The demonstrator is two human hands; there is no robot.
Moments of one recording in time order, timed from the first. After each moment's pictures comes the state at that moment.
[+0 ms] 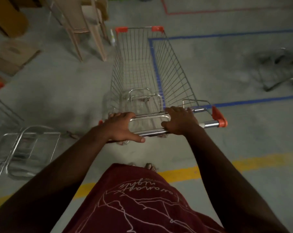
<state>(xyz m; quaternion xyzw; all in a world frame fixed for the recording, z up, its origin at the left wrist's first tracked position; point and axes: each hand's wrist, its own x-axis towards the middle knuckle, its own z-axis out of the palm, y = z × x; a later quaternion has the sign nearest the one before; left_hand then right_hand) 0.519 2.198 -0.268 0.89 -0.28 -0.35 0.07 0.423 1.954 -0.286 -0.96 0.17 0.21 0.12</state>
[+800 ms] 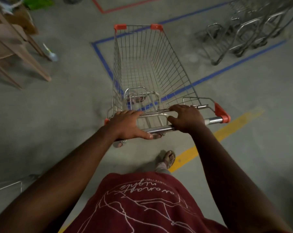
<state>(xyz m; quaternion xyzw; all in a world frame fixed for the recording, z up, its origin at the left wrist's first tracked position) 0.523 1.994 -0.284 0.81 -0.49 -0.34 0.04 0.340 1.809 -0.281 -0.91 0.35 0.14 0.14</state>
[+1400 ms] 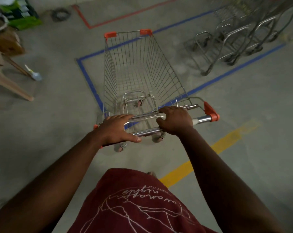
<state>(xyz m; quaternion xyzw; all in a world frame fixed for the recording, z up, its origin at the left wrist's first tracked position) 0.486 1.722 -0.292 0.81 -0.47 -0.34 0.07 0.303 1.539 -0.271 -0.92 0.34 0.10 0.15</state>
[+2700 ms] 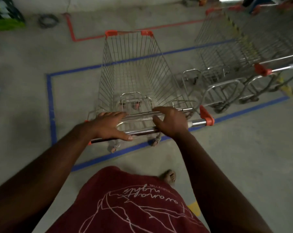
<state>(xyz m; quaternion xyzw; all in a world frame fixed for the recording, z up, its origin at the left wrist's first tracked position) 0.546 1.089 -0.296 0.82 -0.44 -0.36 0.04 0.368 0.884 -0.282 -0.92 0.28 -0.04 0.29</state>
